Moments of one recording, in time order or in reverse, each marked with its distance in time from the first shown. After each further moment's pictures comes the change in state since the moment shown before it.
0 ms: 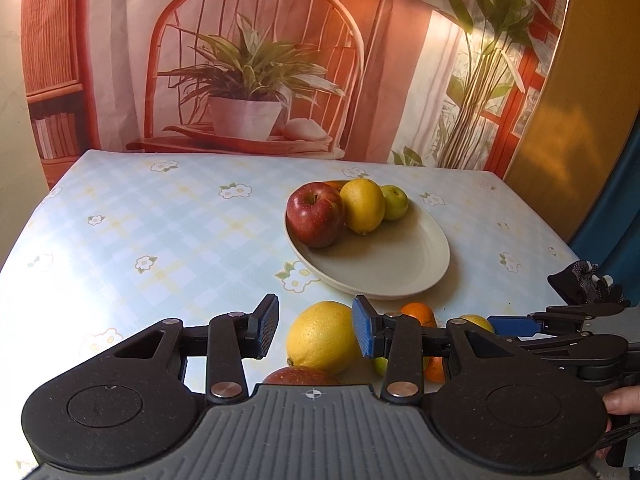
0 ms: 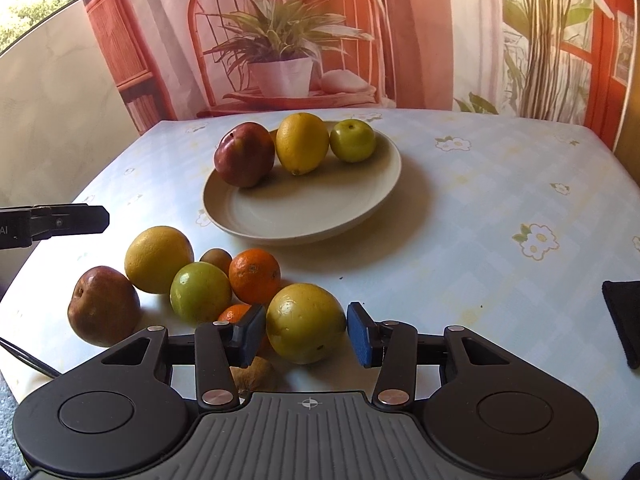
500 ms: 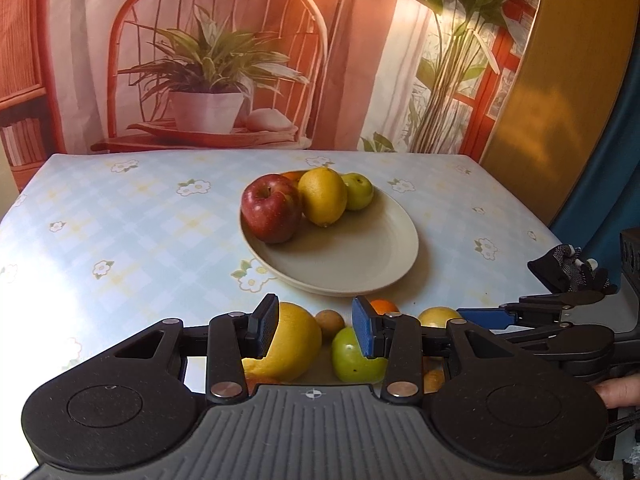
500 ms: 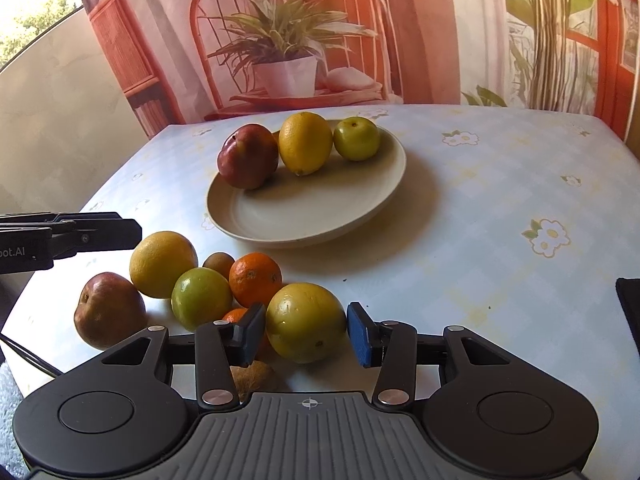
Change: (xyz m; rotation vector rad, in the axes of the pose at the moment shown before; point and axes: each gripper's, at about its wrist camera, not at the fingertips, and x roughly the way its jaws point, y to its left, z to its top) left arm 0.019 -0.023 0.006 0.045 0.036 -0.070; right arm 0.005 -0.008 0.002 0.006 0.002 0.045
